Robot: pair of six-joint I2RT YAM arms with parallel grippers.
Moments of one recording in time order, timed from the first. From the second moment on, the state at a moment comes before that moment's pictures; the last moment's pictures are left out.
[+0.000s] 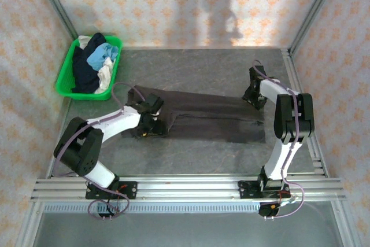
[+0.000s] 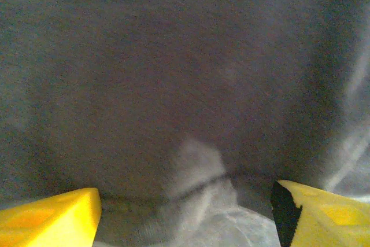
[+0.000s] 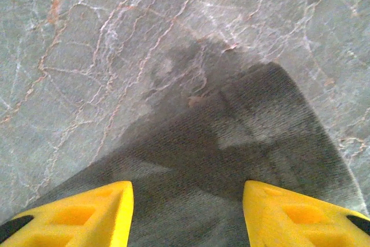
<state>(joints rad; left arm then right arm) -0.50 1.56 0.89 -0.70 0.04 -0.52 0.03 1.88 1.24 -0.65 0.11 0.72</state>
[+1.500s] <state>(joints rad) -0.30 2.16 1.64 -0.87 -0.15 -0.64 0.24 1.82 1.13 -0.65 0.21 0.71</state>
